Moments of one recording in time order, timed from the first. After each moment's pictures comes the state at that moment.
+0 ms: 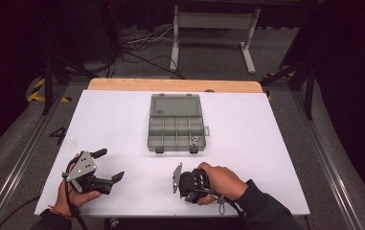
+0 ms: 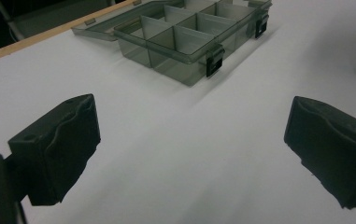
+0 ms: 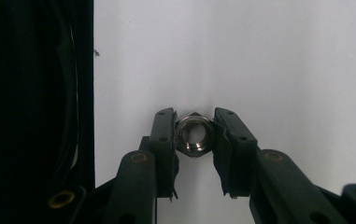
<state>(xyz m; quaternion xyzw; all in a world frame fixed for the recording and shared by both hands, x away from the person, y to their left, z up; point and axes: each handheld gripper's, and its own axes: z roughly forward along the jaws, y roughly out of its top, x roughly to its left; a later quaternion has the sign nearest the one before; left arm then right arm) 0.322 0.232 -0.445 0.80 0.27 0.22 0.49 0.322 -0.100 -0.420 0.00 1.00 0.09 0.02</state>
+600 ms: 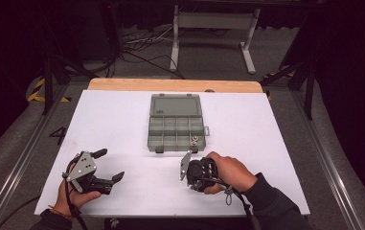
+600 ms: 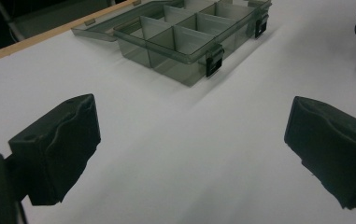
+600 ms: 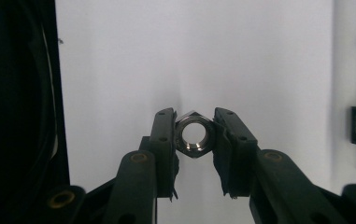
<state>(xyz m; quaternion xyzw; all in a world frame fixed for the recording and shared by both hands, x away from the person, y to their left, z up) 0.321 0.231 -0.445 0.80 0.27 0.22 0.49 0.340 -0.119 -0.392 0.02 0.99 0.10 0.05</state>
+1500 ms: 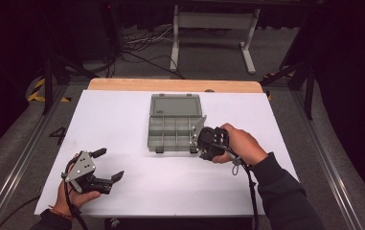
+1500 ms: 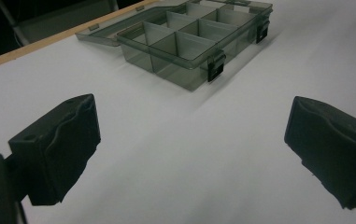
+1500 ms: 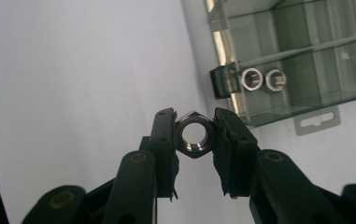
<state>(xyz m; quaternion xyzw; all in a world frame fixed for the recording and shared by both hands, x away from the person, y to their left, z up) 0.321 0.232 -0.444 0.79 0.27 0.22 0.50 0.402 -0.148 -0.345 0.10 0.98 0.11 0.09</state>
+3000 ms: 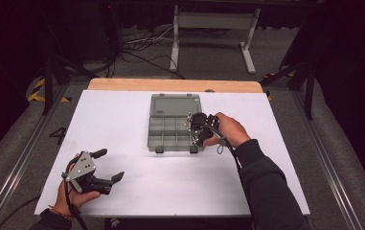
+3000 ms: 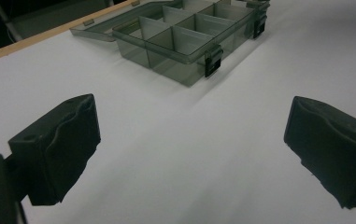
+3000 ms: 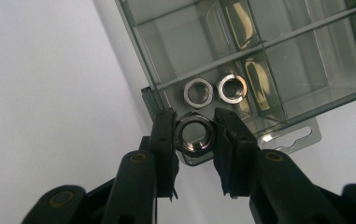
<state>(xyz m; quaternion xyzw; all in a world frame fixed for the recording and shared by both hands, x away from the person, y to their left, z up) 0.322 0.233 -0.445 0.80 0.26 0.22 0.50 0.469 -0.137 -0.374 0.17 0.98 0.08 0.06</state>
